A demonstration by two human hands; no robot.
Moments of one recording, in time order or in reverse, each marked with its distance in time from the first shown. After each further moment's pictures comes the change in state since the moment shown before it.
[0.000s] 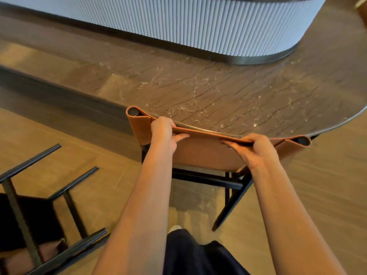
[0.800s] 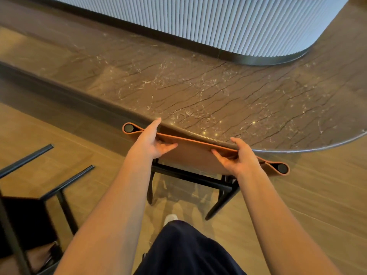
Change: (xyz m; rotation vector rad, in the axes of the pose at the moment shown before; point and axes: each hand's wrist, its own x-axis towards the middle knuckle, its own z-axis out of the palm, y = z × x) left_hand 0.094 0.030 -0.038 -0.059 -0.094 -0.242; right_hand 0.067 0.040 0.040 -0.044 0.077 0.230
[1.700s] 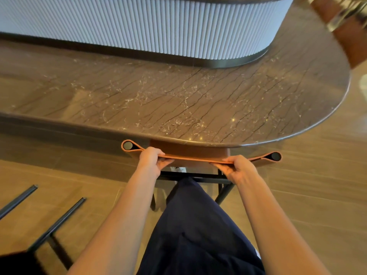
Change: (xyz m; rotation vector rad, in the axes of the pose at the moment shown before) left_hand 0.019 -0.004 -0.015 0.248 0.069 0.078; right_hand 0.008 0.037 -0.012 -0.070 0.195 -0.126
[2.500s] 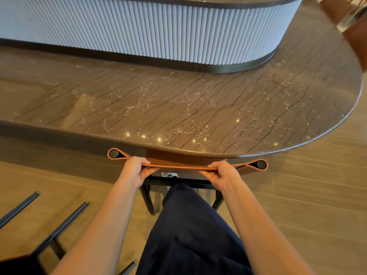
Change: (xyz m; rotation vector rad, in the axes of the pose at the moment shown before) left_hand 0.026 0.028 -0.023 0.000 0.021 0.066; right_hand 0.002 0.003 0.047 0.033 -0.105 0.094
